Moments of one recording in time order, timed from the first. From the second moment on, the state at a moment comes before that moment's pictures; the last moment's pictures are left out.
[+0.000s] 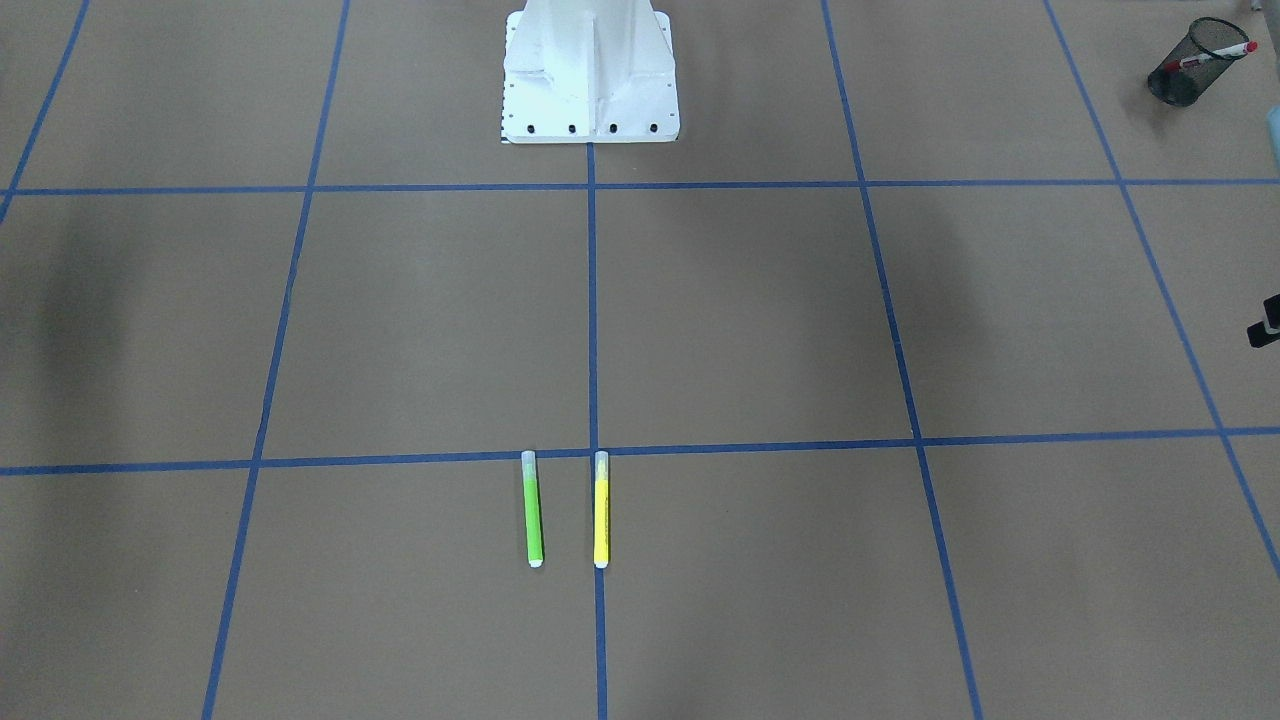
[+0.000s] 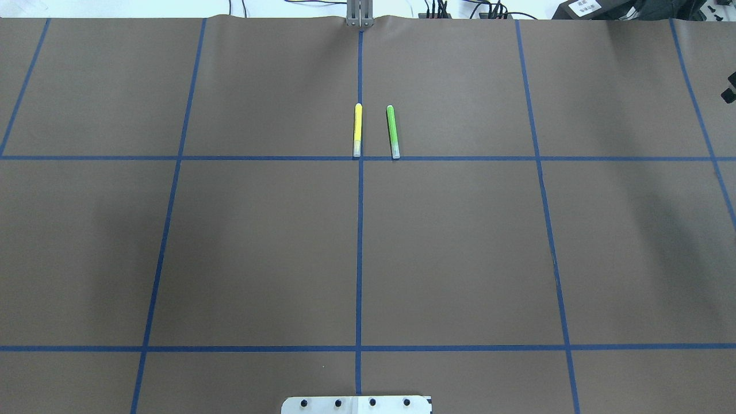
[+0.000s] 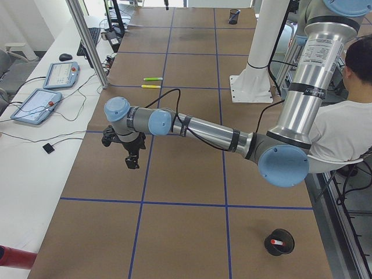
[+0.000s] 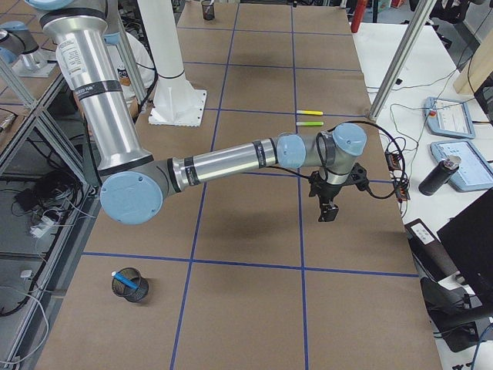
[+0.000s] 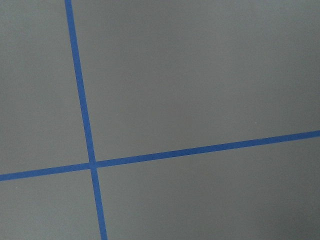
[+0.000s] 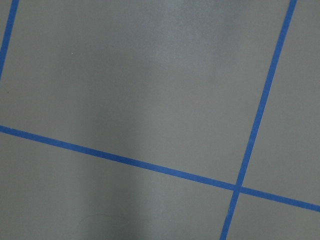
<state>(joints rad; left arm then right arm) -1.43 -1.83 -1.57 -1.43 -2.38 -0.04 1.42 -1.26 1.53 -1.77 2.30 -0.09</state>
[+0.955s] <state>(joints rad) -1.42 -1.83 -1.58 -1.47 -2.38 -0.05 1.41 -1.25 1.54 -1.76 2.28 -0.08</state>
